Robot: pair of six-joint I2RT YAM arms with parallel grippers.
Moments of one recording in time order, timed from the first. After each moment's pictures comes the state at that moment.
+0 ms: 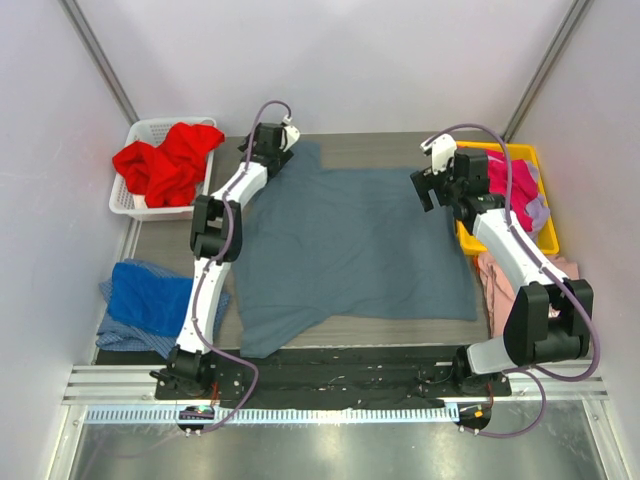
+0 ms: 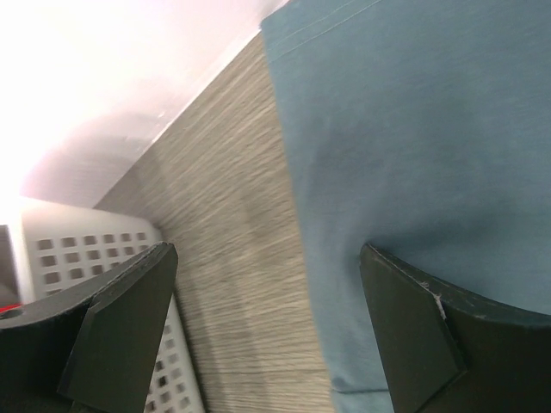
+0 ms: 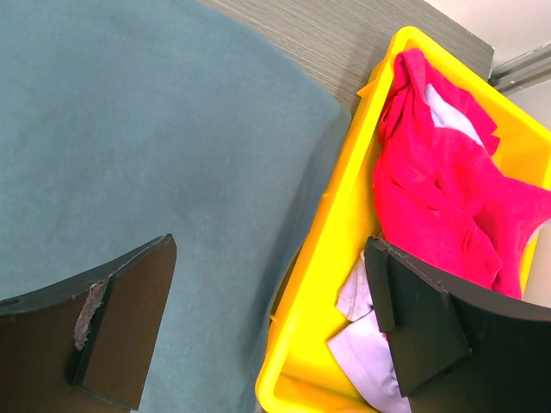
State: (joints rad) left arm -0.27 2.63 2.27 -0.23 -0.42 0.64; right arm 0.10 1.43 1.11 -0.22 0.02 -0.41
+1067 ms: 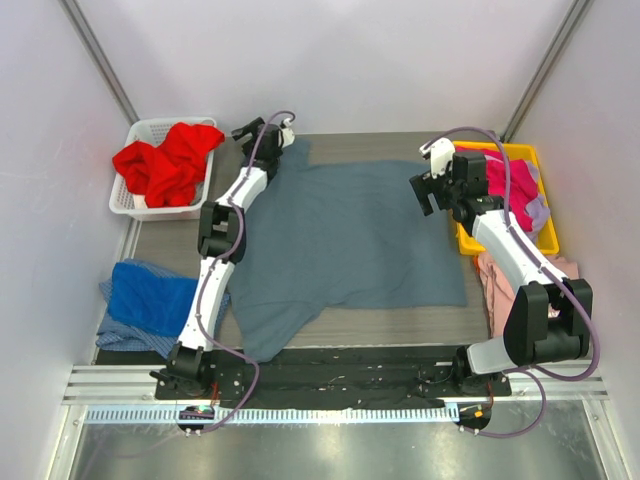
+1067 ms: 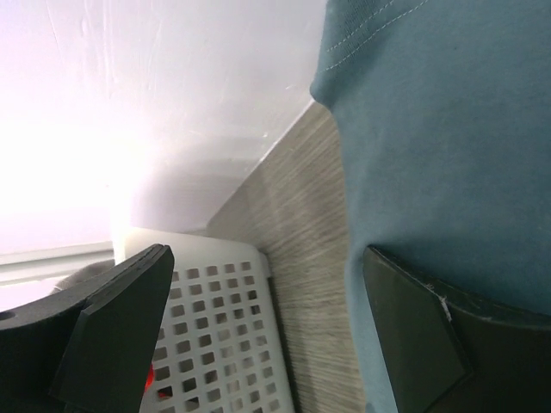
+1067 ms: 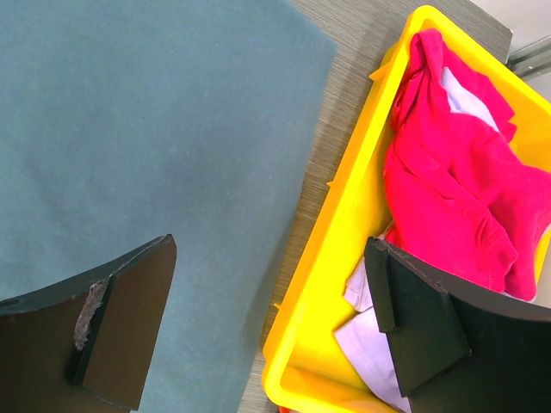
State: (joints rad) left arm -0.24 2.83 2.49 -0.08 -0.58 0.99; right arm 0.11 1.43 1.09 -0.24 0.02 -0.41
